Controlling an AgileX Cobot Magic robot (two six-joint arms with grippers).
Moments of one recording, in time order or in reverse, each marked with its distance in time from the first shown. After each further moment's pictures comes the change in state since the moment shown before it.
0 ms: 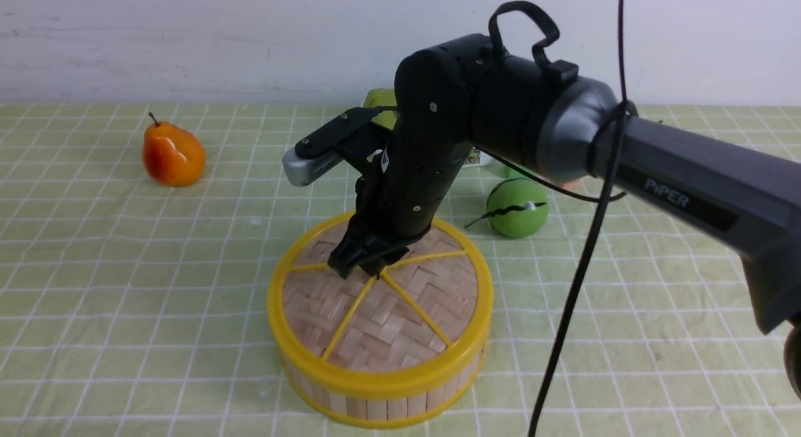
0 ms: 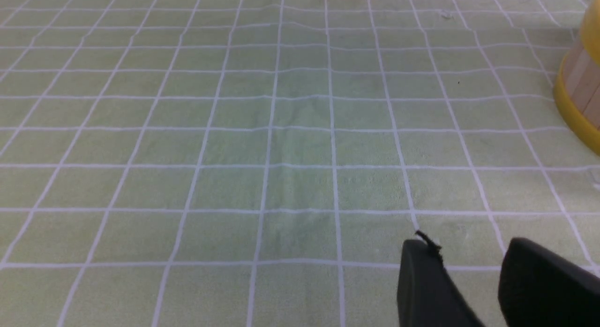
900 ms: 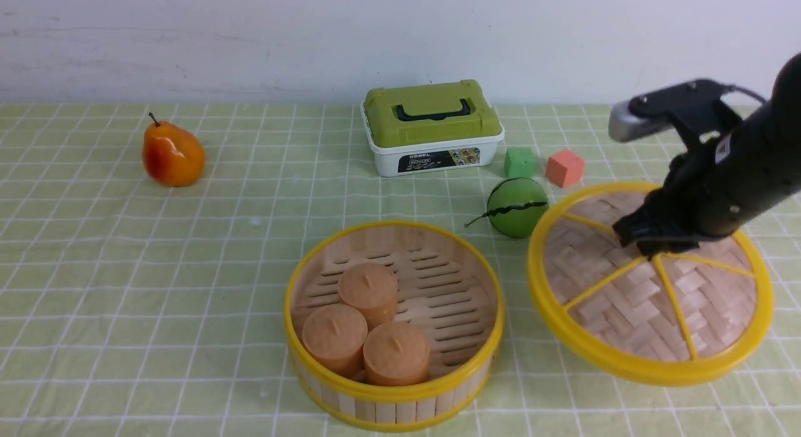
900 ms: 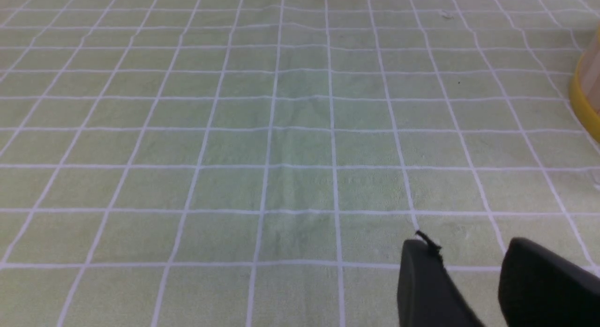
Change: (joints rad) right arm -0.459 -0.527 0.777 -0.074 -0.340 0.104; left arm 0.000 0.000 0.000 0.000 0.000 0.000
